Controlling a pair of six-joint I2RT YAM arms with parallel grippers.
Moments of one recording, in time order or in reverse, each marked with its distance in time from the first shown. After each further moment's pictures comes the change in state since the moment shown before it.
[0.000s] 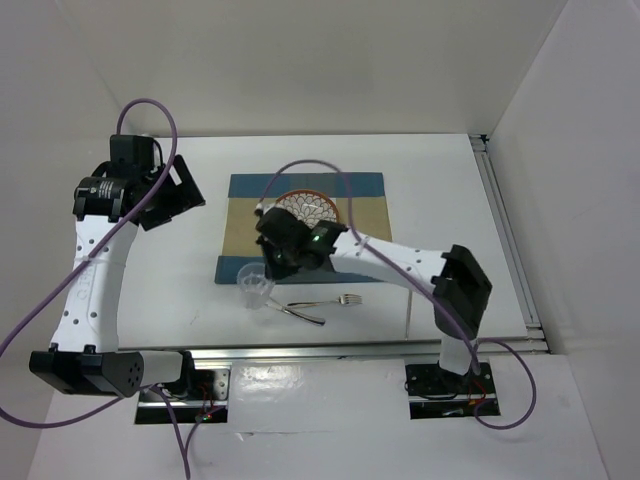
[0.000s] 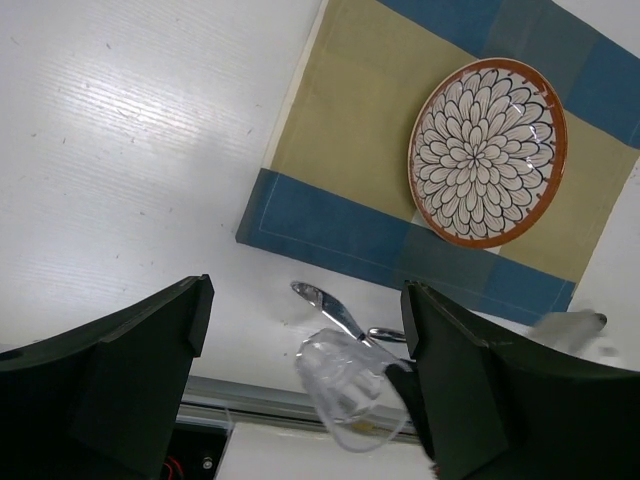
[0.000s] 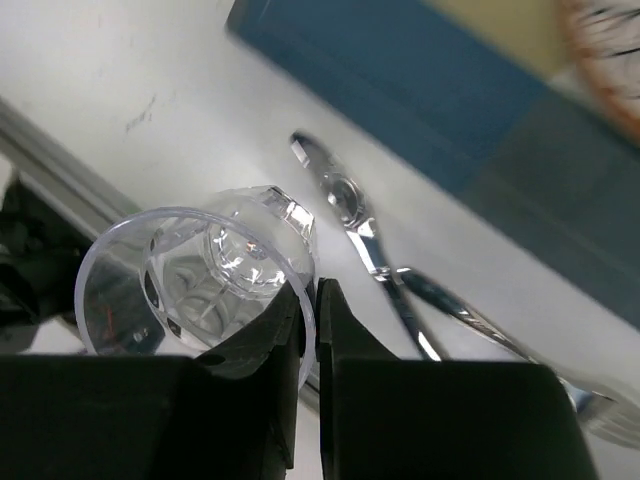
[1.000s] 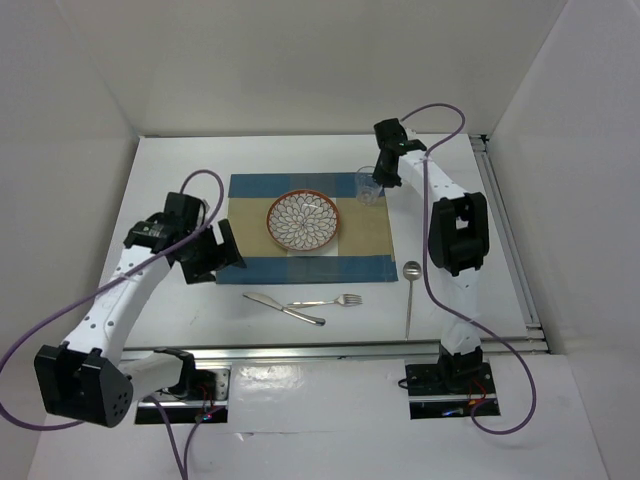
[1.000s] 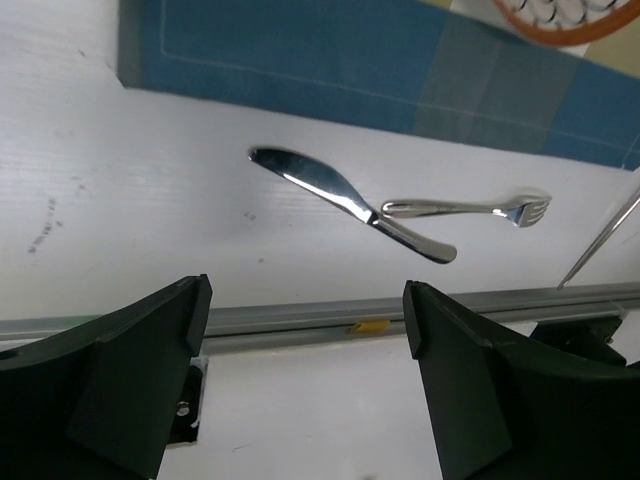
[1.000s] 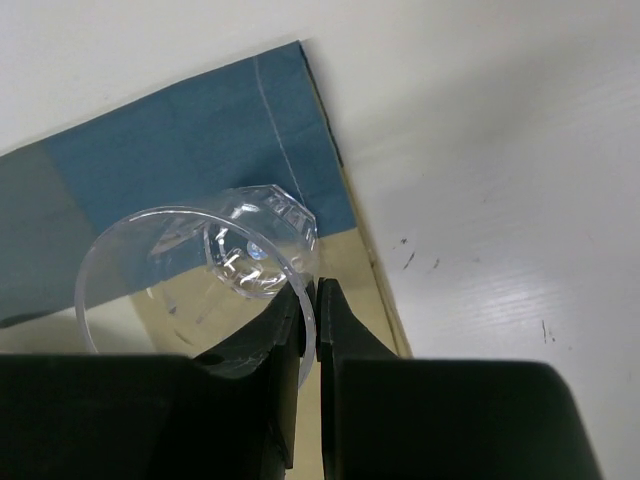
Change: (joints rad) left arm -0.138 -0.131 -0.541 0.171 0.218 -0.049; right arm -0.829 0.335 0.386 -0.127 0.229 -0.021
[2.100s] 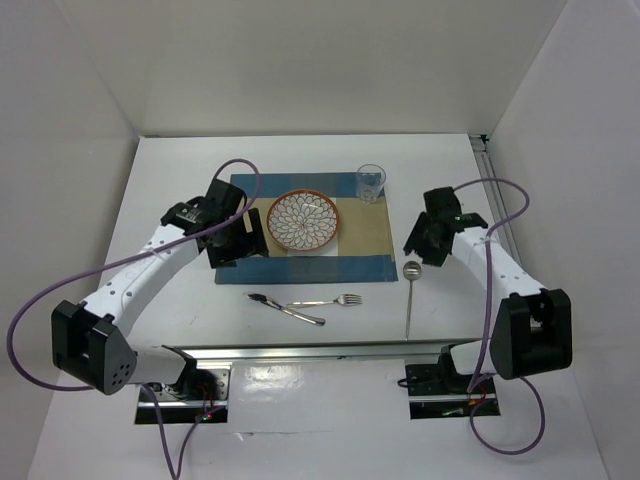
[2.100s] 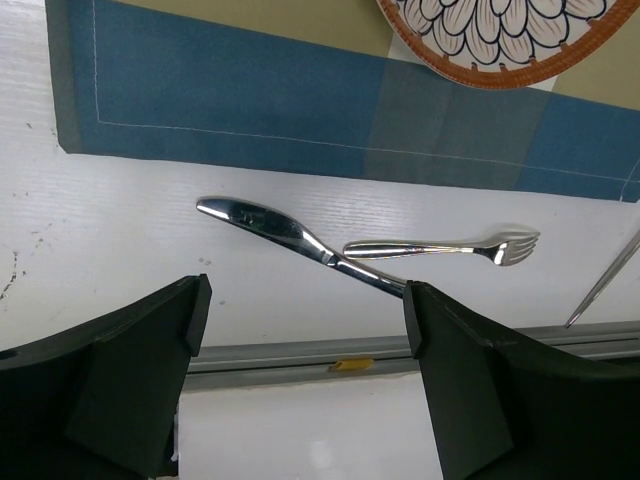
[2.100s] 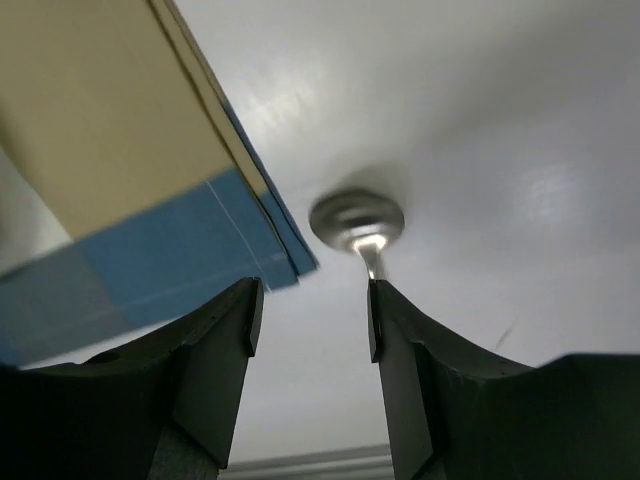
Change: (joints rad) left arm -0.249 0.174 0.111 0.065 -0.180 -0.134; right arm -0.114 -0.843 -0.931 -0.002 -0.158 0.079
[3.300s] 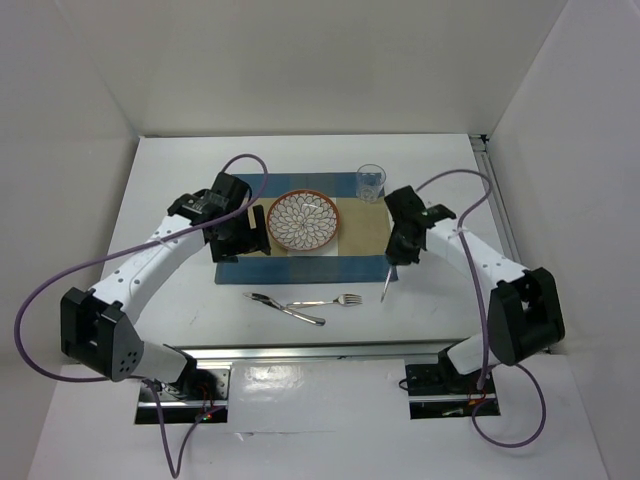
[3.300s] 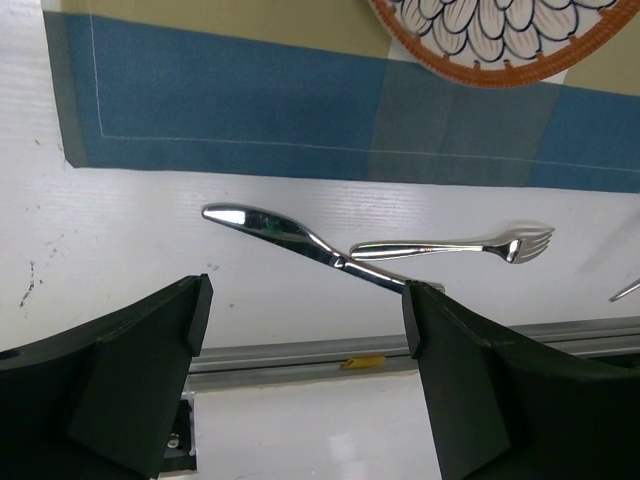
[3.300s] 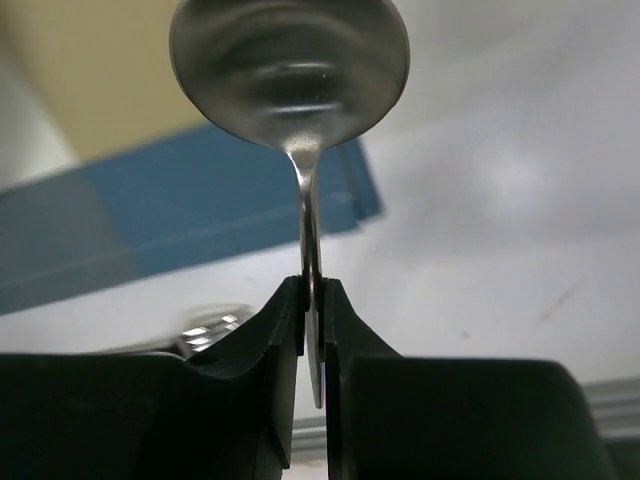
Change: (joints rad) left arm -0.005 0.066 0.049 -0.028 0.003 0.050; right arm 0.246 0.077 -0.010 -0.110 0.063 0.121
